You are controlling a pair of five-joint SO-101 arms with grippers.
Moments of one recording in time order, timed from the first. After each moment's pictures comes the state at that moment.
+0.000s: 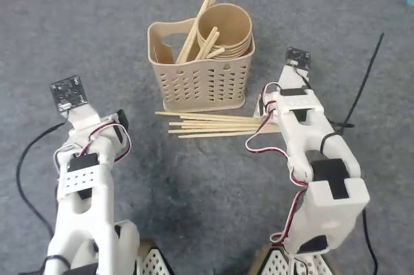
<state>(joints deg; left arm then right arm) -21.1 -35.5 71.9 23.4 11.3 -11.8 15.2 23.3 44.5 -19.4</state>
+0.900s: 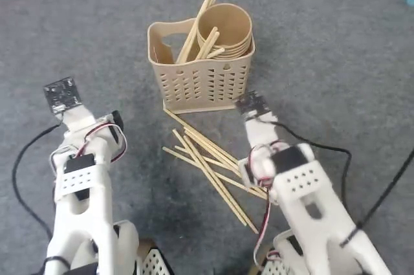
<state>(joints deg) -23.6 -35.5 71.9 23.4 11.3 -30.3 -41.2 57.8 65.8 0.7</state>
